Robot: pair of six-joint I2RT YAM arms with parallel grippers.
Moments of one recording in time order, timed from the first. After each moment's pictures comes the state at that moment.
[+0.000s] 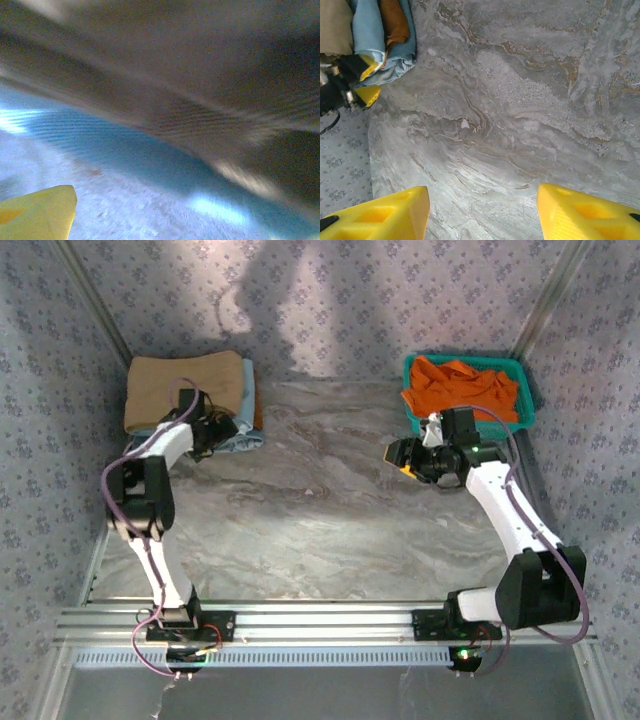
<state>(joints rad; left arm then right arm) -0.02 1.89 1.37 -0.46 0.06 -0.62 0.14 1.33 1.12 -0.70 -0.54 0.53</state>
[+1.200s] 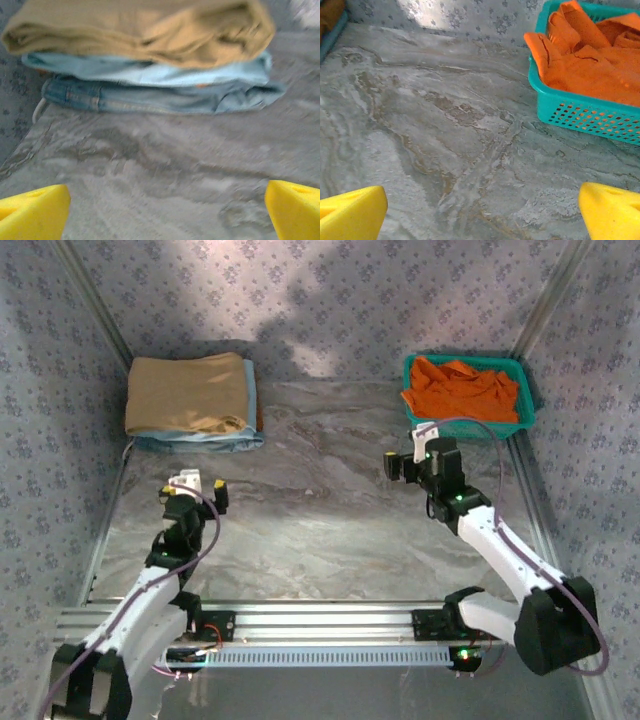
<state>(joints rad) -0.21 0.80 0.21 0.25 -0.35 -0.05 0.30 1.13 0.70 -0.04 0.12 0.01</state>
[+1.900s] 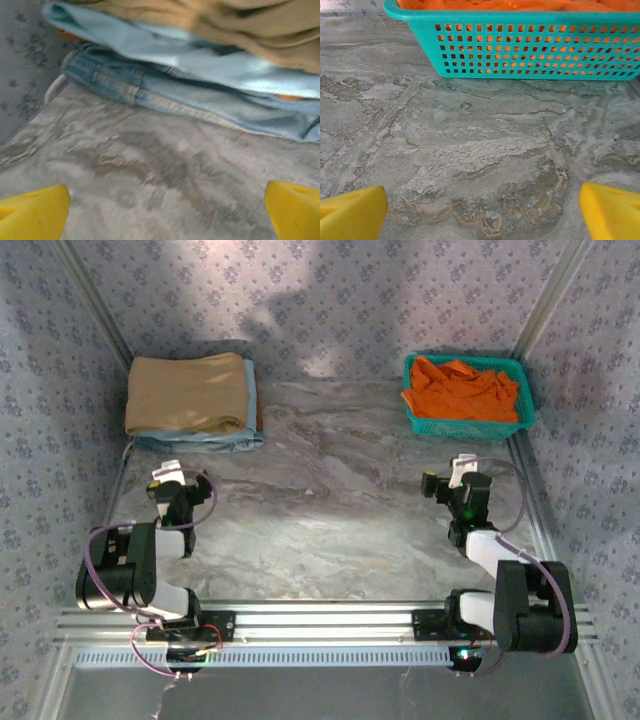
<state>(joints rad) 0.06 1.46 0.27 0.86 -0.20 -0.11 -0.04 1.22 0.33 0.48 0.01 -0.02</state>
